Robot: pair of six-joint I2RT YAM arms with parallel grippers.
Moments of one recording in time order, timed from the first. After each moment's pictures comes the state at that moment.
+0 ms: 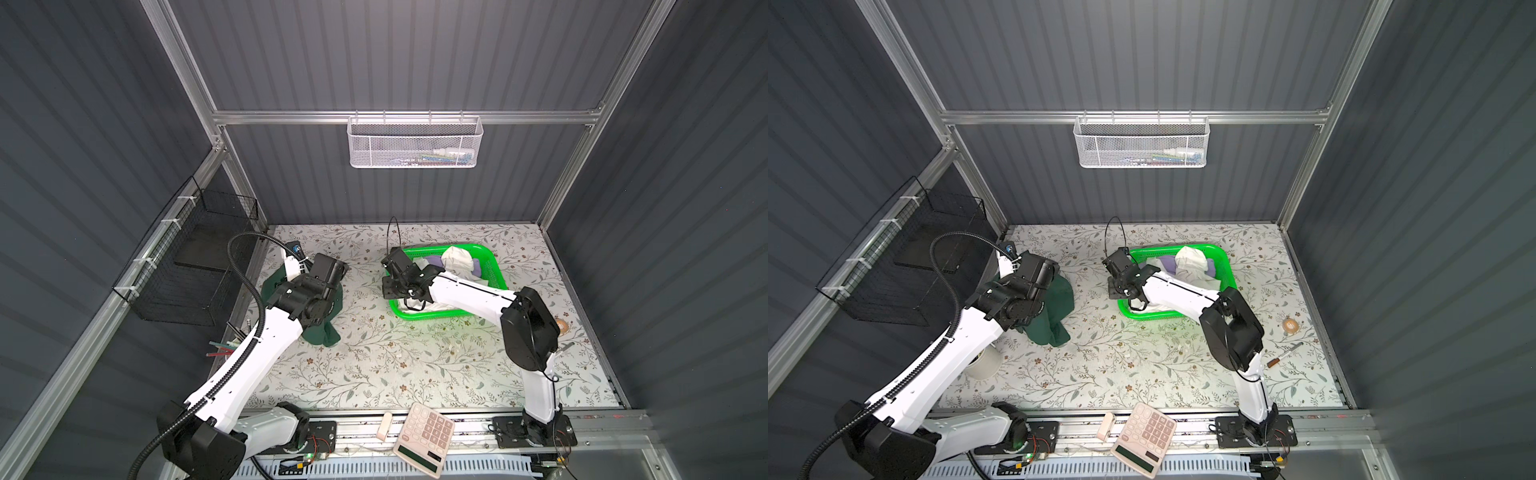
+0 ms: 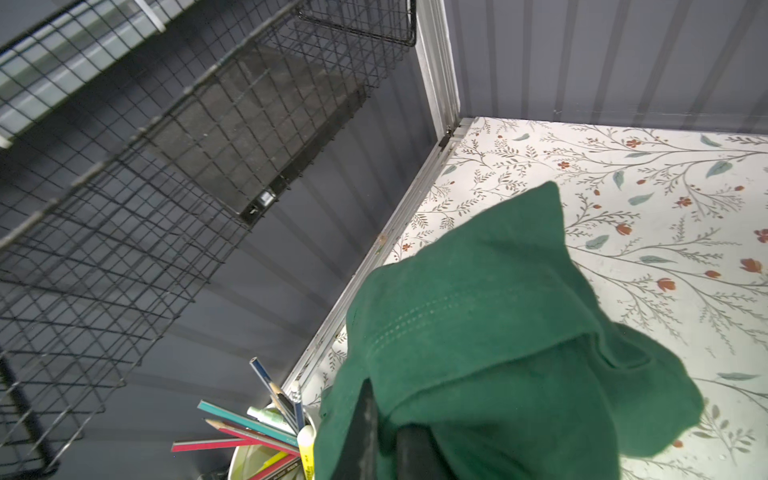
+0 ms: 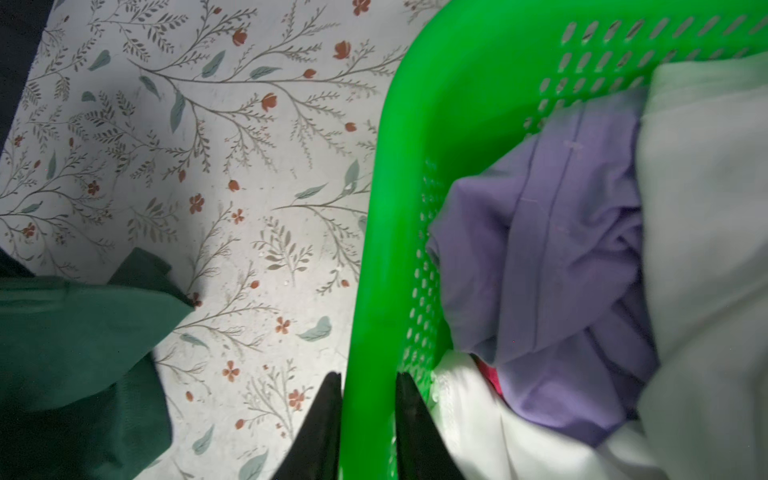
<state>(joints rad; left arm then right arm) -0.50 1.20 1.19 -0.96 -1.01 -0.52 0.80 1.99 1.56 -0.49 0.17 0.56</state>
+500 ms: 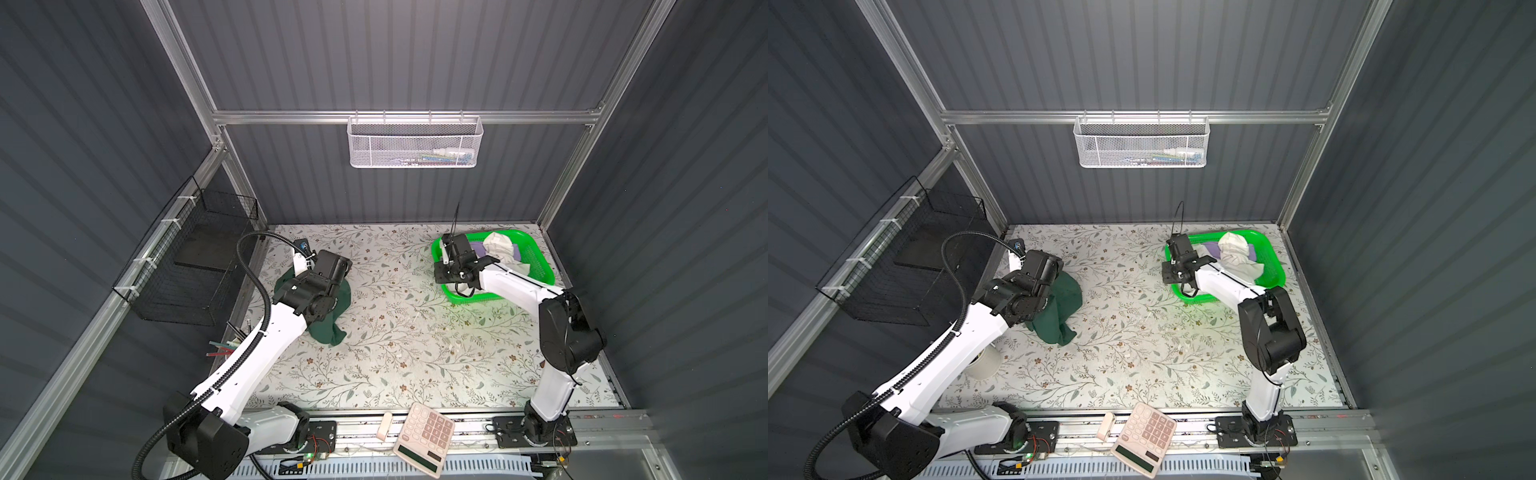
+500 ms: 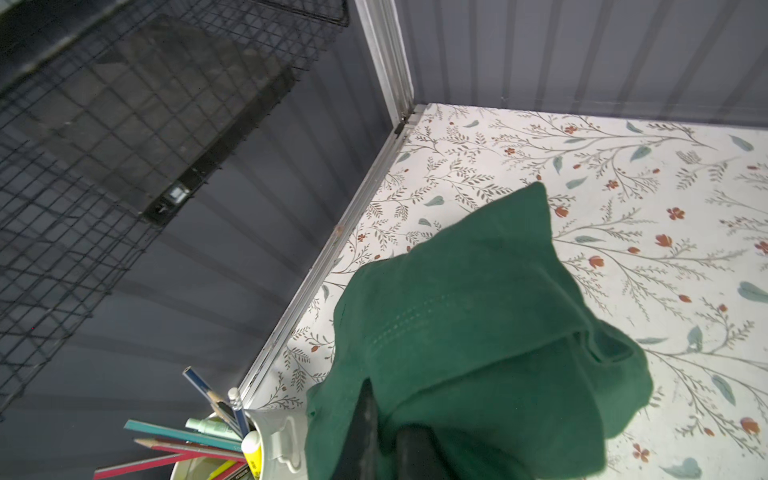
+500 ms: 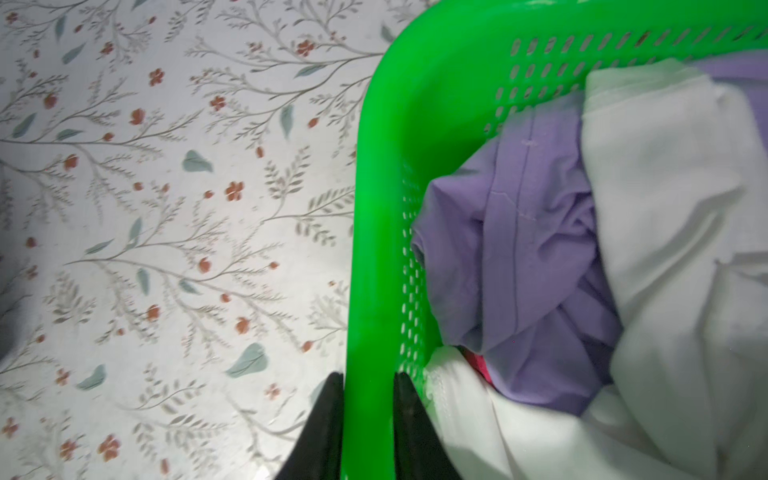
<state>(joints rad) -0.51 1.24 1.19 -0.89 -0.88 -0.49 0.42 1.85 1.34 -0.38 0.07 0.25</state>
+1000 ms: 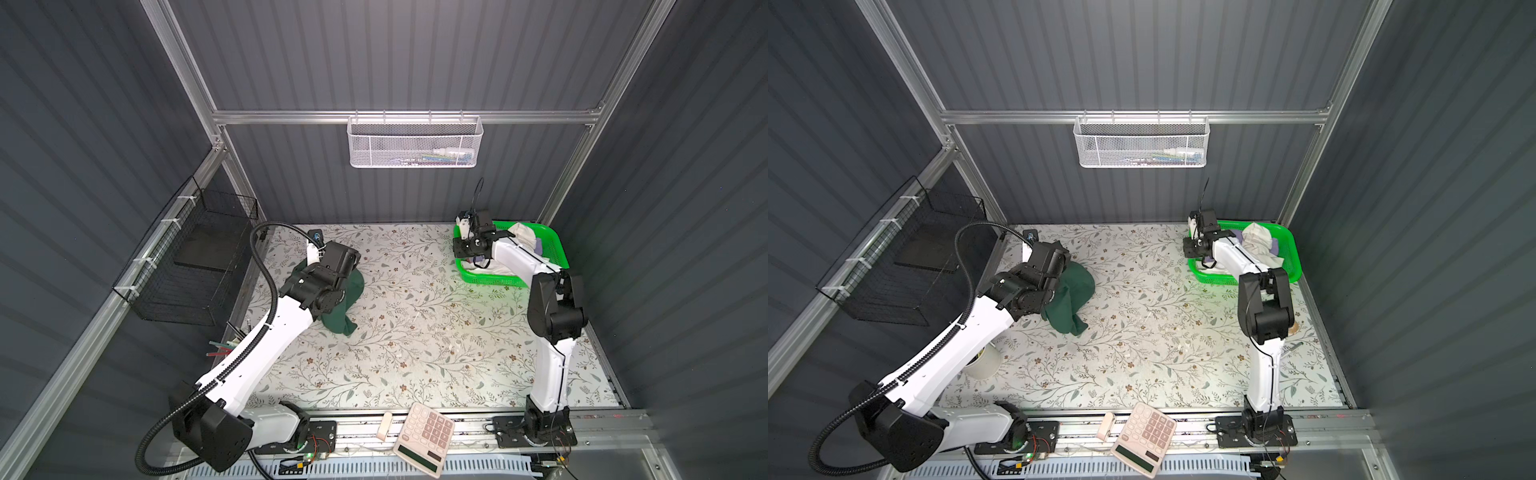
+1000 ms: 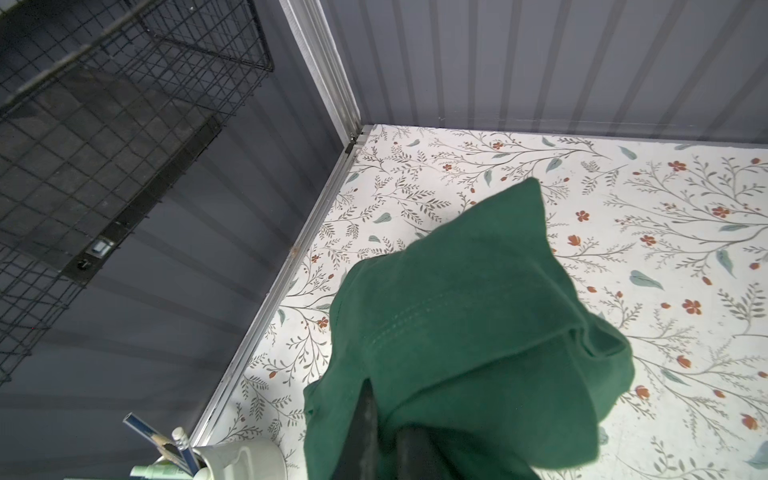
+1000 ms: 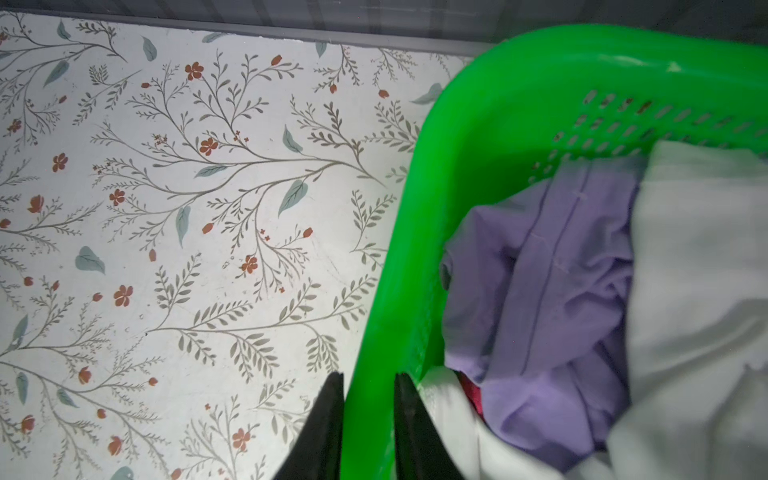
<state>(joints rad) -0.57 1.29 1.28 -0.85 -0.83 -0.44 0.22 2.11 1.73 -0.50 -0.08 0.03</state>
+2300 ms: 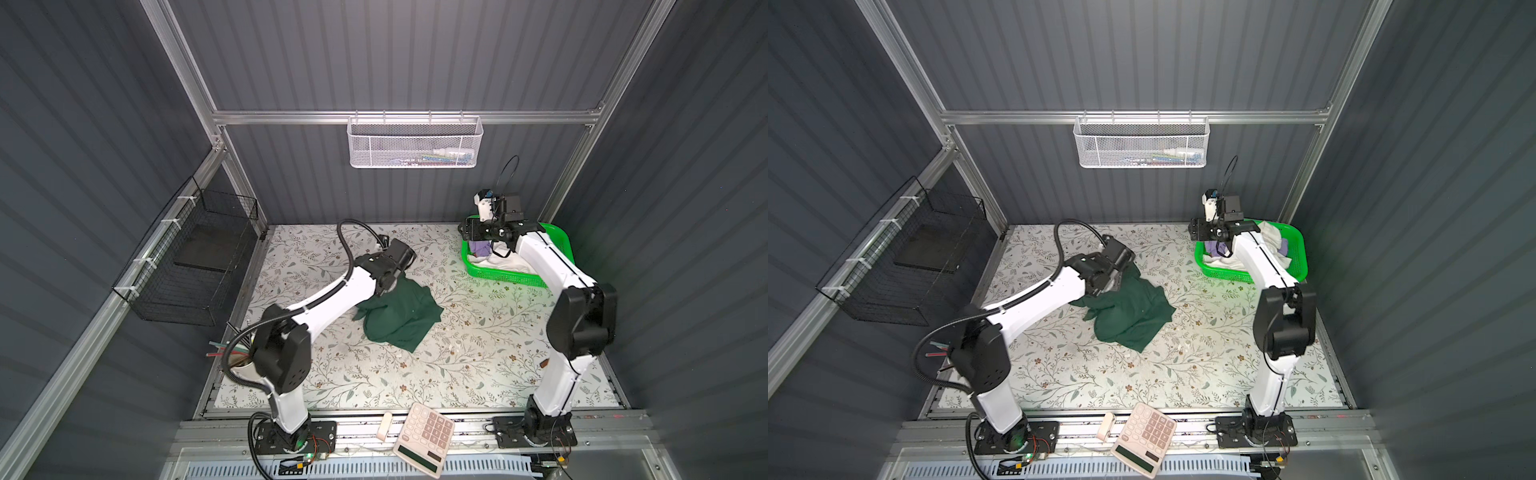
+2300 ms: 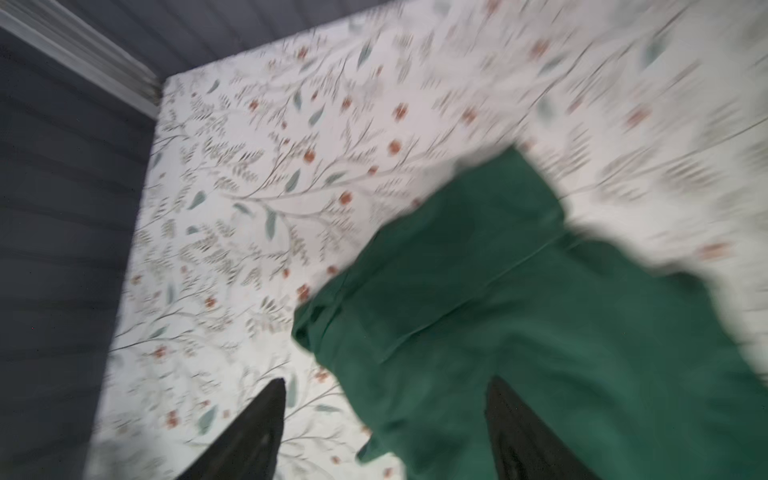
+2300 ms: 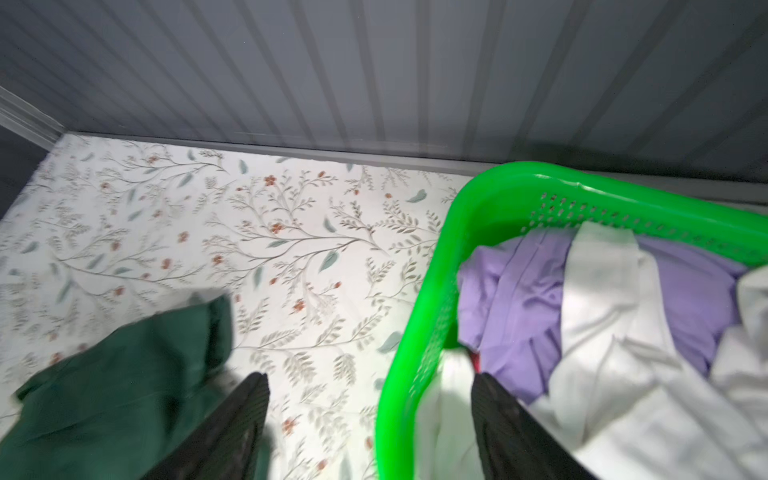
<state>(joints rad) -0.72 1.85 1.54 -0.91 -0.67 -0.44 0.19 1.80 1.61 -0.48 -0.17 0.10</state>
